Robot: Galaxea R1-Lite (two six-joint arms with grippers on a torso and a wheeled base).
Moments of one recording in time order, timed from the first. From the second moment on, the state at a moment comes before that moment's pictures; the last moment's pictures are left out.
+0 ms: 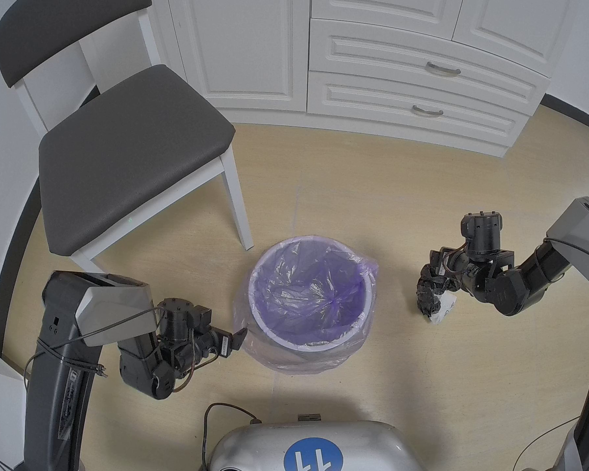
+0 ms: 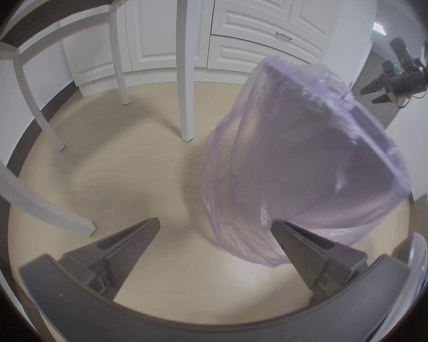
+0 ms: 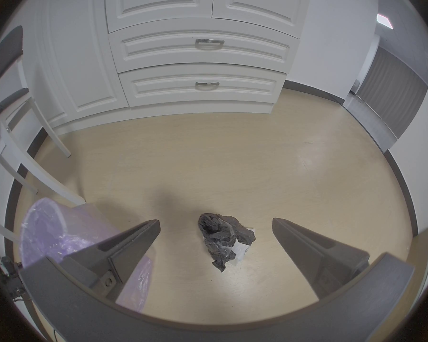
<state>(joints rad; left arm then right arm) -0.30 2.61 -0.83 -1.32 -0.03 0.06 0.24 2.15 -1.00 -0.71 -0.44 0.27</state>
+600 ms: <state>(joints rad) -0.31 2.63 -1.13 -1.07 0.07 0.06 0.19 2.21 -1.01 -0.73 -0.44 0.24</state>
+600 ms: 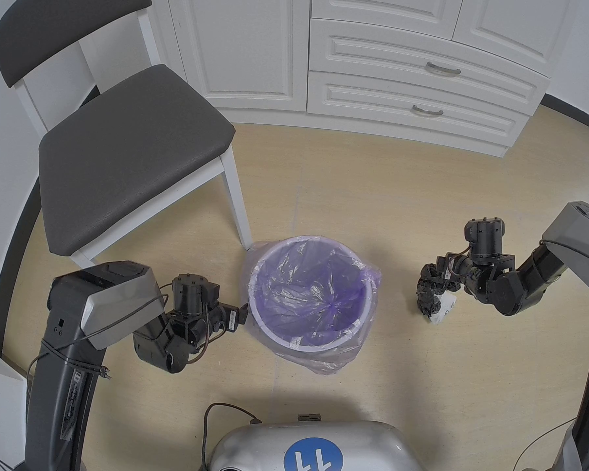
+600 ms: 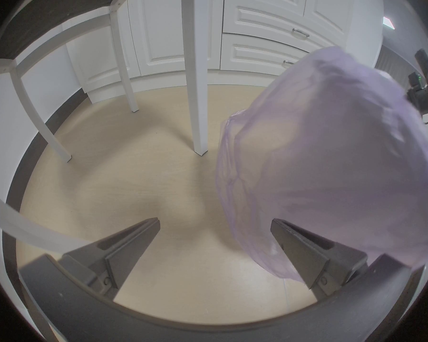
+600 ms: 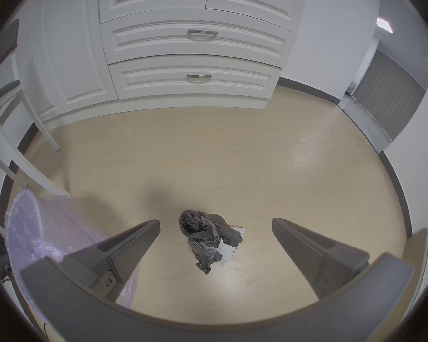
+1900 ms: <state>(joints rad) -0.32 2.38 -0.39 -1.54 0.06 -0.09 0.11 2.64 -1.41 -0.74 -0.33 0.48</state>
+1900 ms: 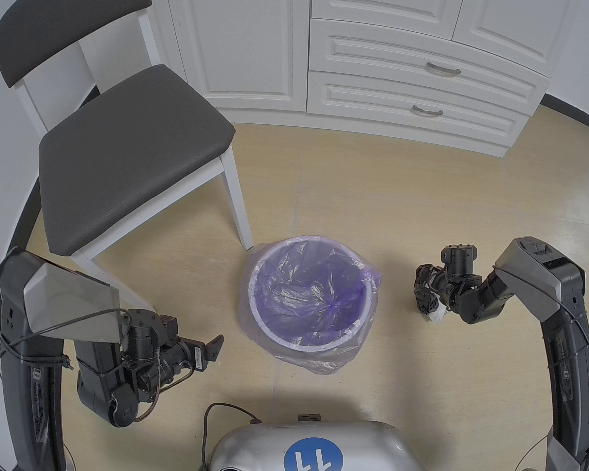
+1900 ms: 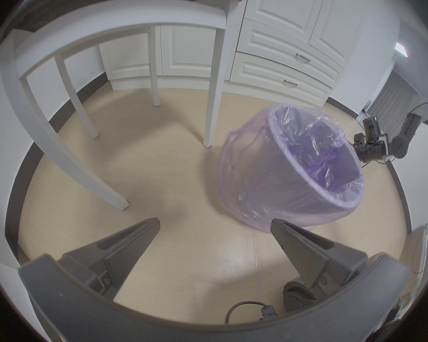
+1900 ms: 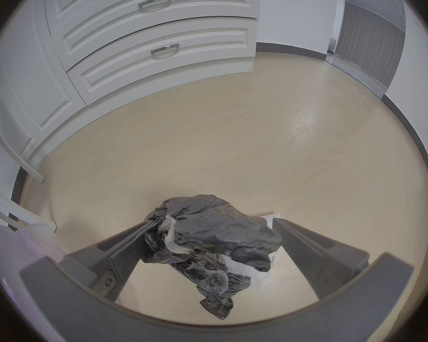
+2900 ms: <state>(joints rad) -0.22 1.96 -0.18 -1.53 0.06 -0.18 0.07 2.68 -1.43 -0.75 -0.28 0.52</state>
